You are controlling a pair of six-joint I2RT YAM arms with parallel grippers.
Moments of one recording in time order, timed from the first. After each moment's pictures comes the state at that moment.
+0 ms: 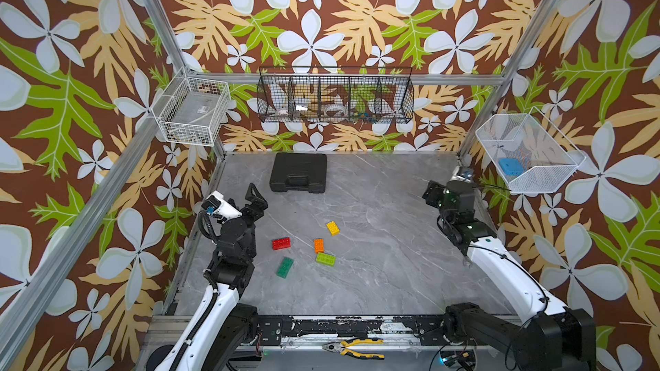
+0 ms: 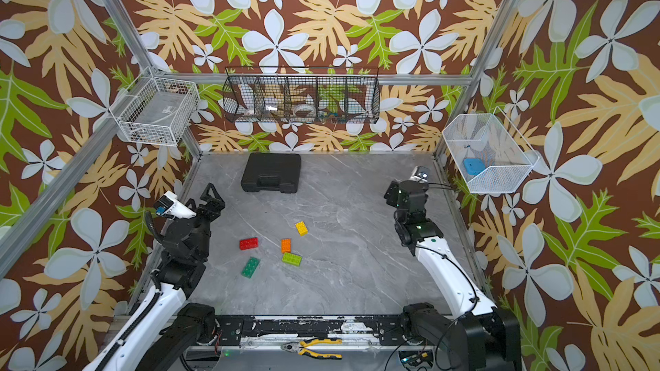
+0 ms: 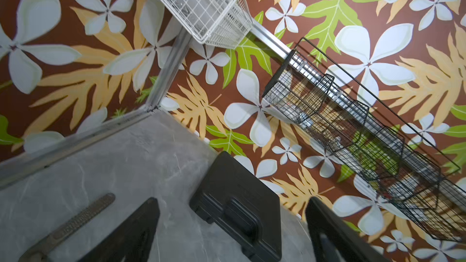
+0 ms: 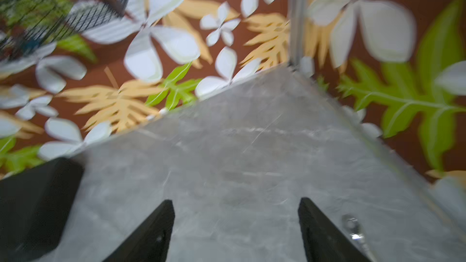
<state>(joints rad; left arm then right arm) -0.16 0.73 0.47 0.23 -0.39 -0.65 0.24 1.17 0.84 -0.14 0.30 0.42</state>
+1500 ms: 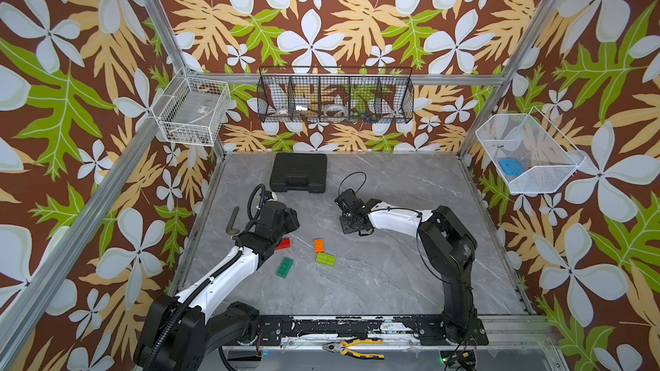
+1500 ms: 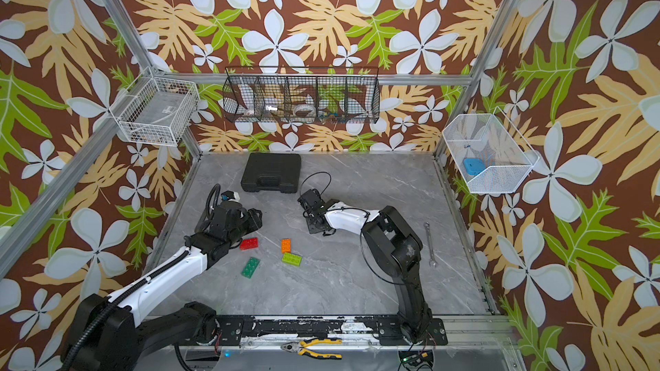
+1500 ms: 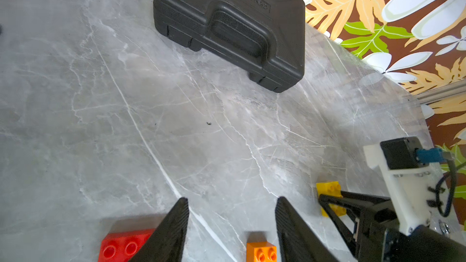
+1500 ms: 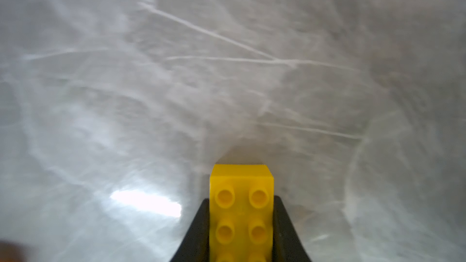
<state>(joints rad) -0.36 1.13 0.62 -0.14 -0.16 -0.68 0.73 2.03 1.38 -0.53 0.23 0.40</state>
